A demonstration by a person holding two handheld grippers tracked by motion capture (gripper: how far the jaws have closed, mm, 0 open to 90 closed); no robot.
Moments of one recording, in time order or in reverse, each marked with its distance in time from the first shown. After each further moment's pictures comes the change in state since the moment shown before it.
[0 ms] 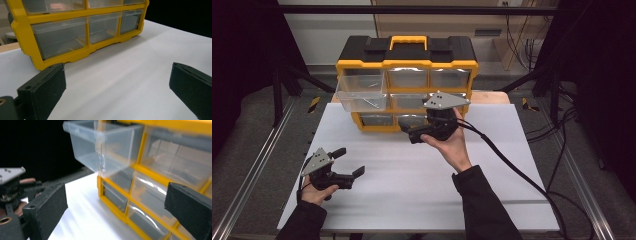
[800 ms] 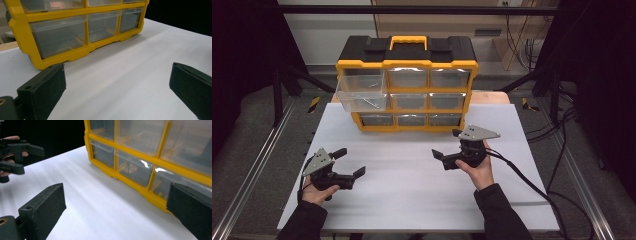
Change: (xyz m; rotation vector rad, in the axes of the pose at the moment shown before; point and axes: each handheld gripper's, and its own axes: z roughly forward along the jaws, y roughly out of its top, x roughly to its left) left arm -0.001 -0.001 0.002 0.008 0.000 0.002; right arm -0.033 -0.109 -0.043 0.070 -0.012 0.094
